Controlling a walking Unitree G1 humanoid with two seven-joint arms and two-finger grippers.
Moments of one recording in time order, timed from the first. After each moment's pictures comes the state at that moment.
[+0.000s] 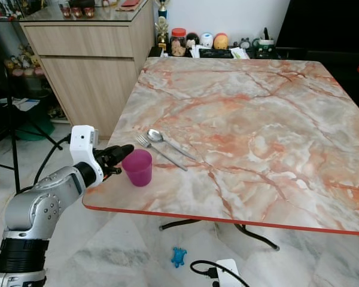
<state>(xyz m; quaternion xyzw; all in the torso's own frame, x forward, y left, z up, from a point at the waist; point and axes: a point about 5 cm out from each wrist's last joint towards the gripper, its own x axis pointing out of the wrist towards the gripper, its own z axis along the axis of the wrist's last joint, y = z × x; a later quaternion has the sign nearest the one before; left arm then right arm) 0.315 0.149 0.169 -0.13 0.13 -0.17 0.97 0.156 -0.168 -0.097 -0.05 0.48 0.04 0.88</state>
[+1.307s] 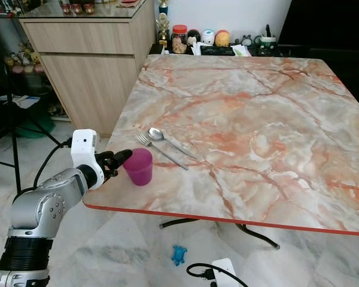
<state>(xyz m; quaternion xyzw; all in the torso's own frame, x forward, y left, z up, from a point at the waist) 0.318 0.145 0.159 -0.09 0.15 -0.15 0.97 0.158 -0.167 -0.096 -0.08 0.48 0.07 0.87</state>
